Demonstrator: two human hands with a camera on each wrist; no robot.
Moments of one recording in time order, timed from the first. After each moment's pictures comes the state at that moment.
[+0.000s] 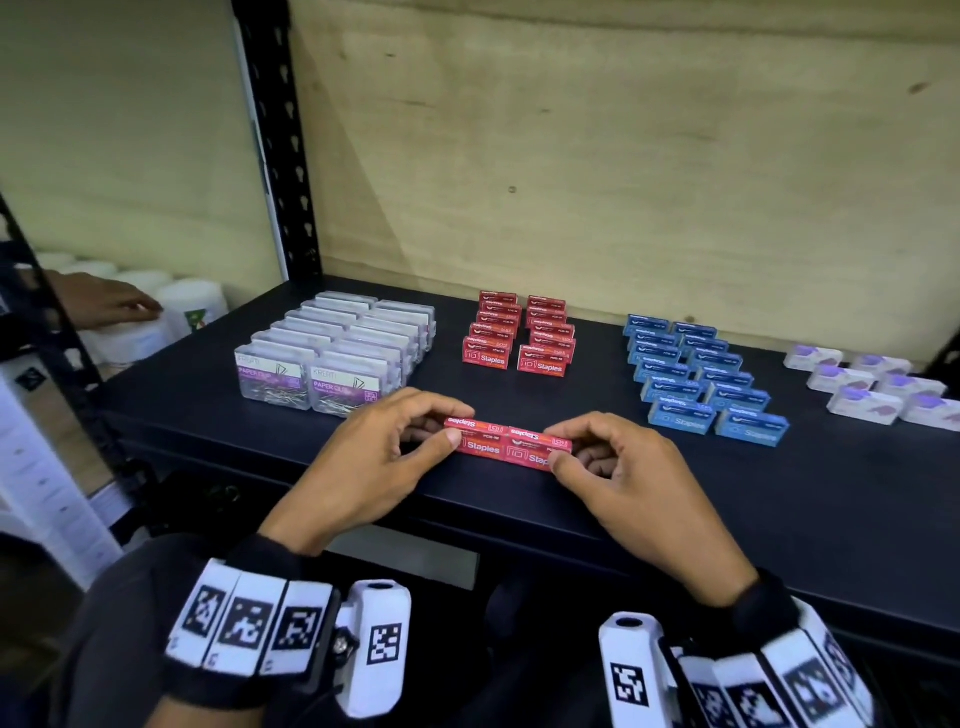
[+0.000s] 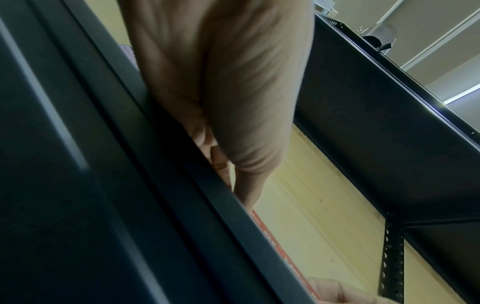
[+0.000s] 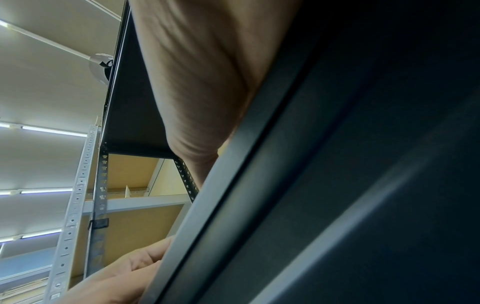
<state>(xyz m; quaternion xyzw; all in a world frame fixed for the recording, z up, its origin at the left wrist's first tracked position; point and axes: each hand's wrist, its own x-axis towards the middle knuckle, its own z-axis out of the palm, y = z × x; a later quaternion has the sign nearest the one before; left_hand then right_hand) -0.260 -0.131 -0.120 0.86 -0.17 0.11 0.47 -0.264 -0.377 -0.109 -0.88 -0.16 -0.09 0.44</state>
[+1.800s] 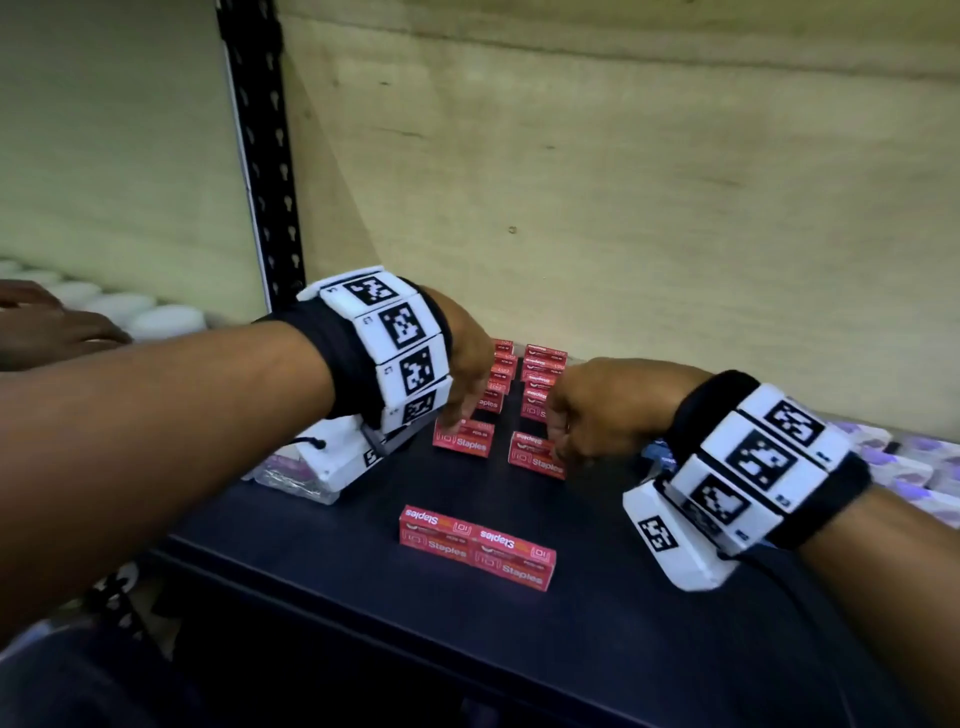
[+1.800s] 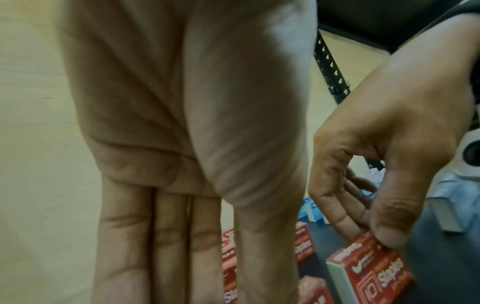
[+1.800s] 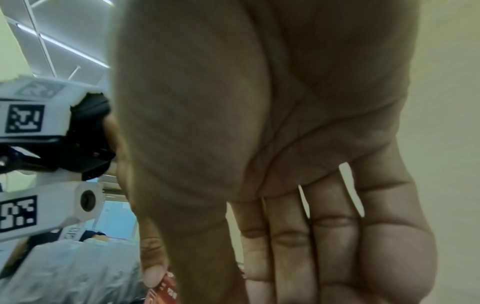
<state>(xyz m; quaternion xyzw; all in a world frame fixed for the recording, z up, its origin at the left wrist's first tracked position) -0.130 -0.198 0.009 0.98 -0.09 -0.15 -0.04 -0.138 -0.352 -0.003 -0.96 -0.23 0.15 -0.08</state>
